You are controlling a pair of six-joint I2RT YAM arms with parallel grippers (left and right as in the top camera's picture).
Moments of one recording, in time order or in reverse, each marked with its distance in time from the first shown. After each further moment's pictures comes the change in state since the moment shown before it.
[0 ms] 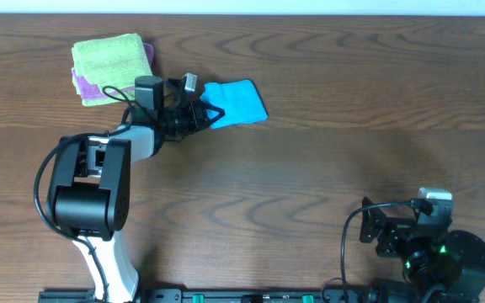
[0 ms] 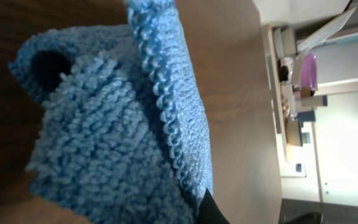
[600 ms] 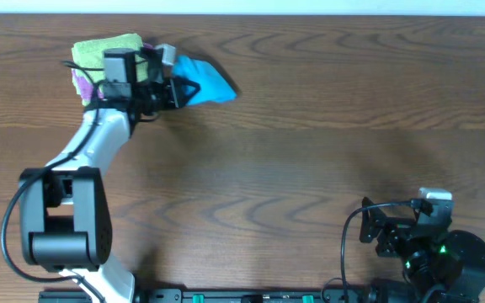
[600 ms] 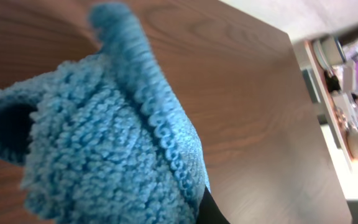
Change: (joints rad) left arm 0.102 -0.195 0.161 -0.388 -0.147 0.288; right arm 0.000 0.000 0.000 0.000 0.000 0.000
